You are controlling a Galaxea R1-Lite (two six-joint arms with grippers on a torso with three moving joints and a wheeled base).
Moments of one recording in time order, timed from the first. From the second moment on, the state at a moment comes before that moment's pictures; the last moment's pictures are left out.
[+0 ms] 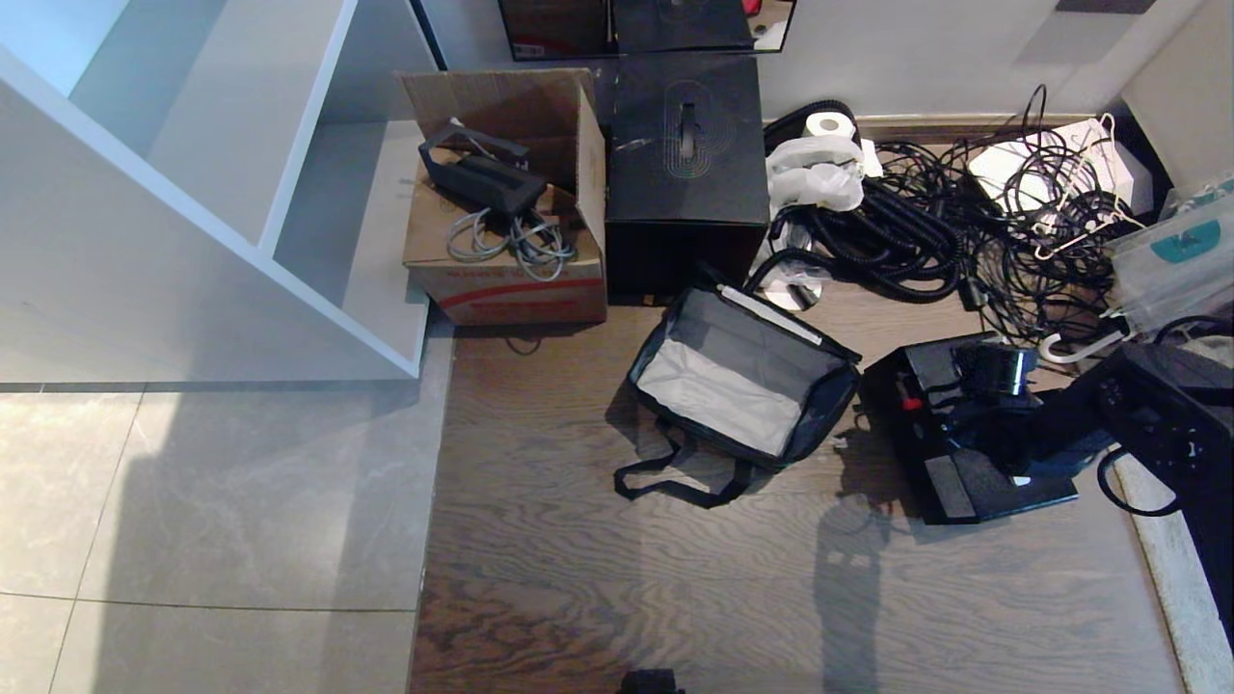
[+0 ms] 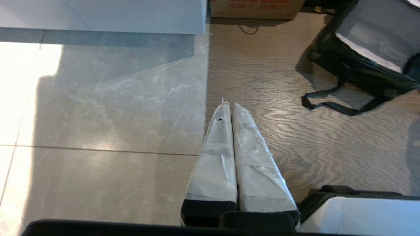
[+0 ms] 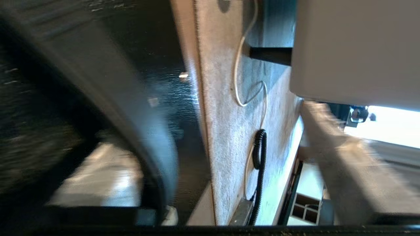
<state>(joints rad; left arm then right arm) 0.00 0.00 0.00 0.00 0.00 -0.01 -0.18 2.60 -1.51 -0.76 -0.97 -0.46</state>
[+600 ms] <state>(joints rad) 0.00 0.00 0.00 0.00 0.00 0.00 -0.17 2.59 -1.47 -0.75 -0.97 -0.45</state>
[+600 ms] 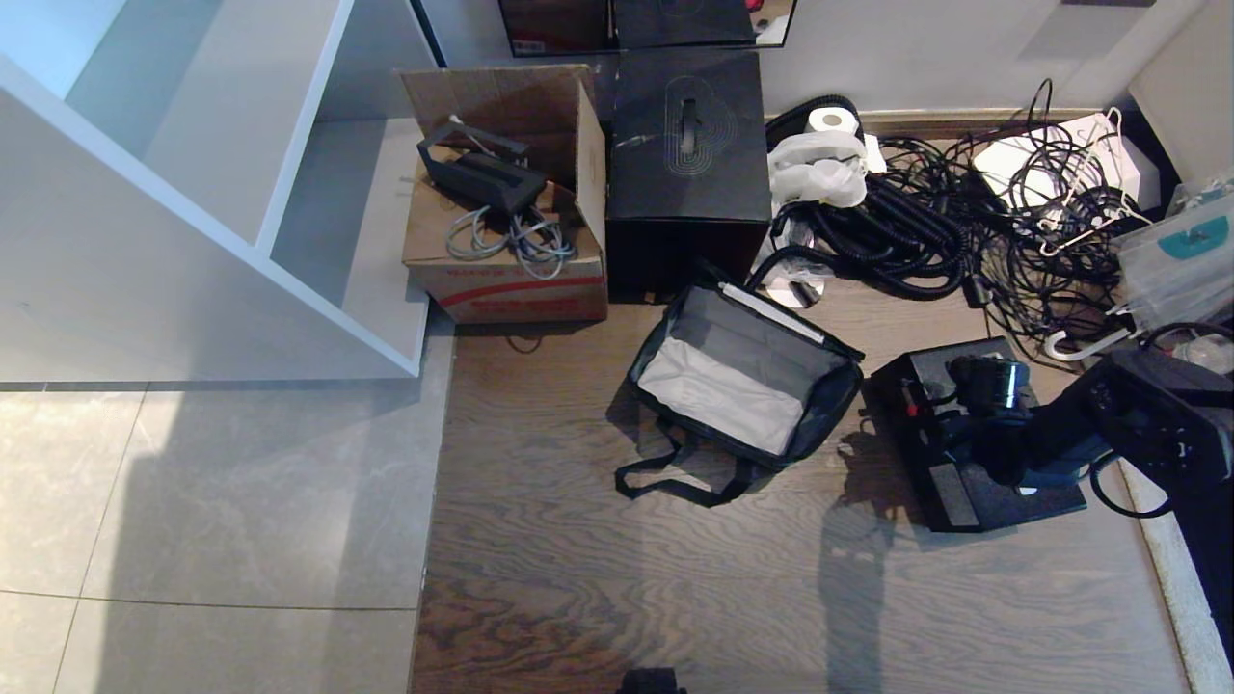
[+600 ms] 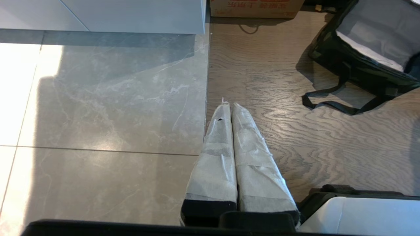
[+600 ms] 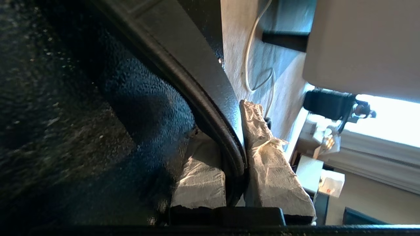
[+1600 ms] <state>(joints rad) 0.00 0.00 0.00 0.00 0.00 -0.01 -0.11 1.95 -1.11 -0.76 -0.58 -0.65</state>
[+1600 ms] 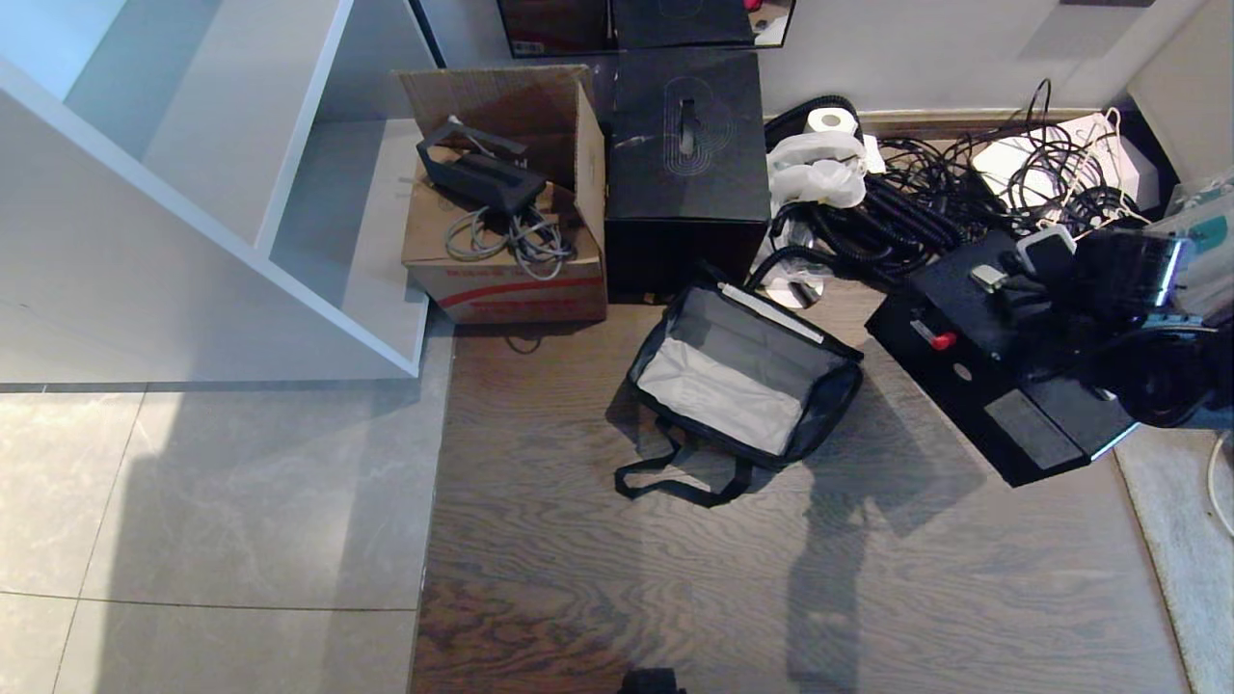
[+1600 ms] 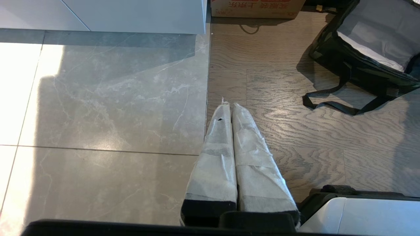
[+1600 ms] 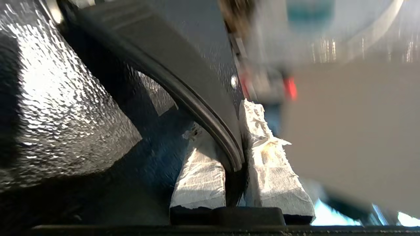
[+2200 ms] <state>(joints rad) 0.00 0.00 0.00 0.00 0.00 -0.01 0.10 1.88 -1.13 -0.81 -0.32 -0.58</state>
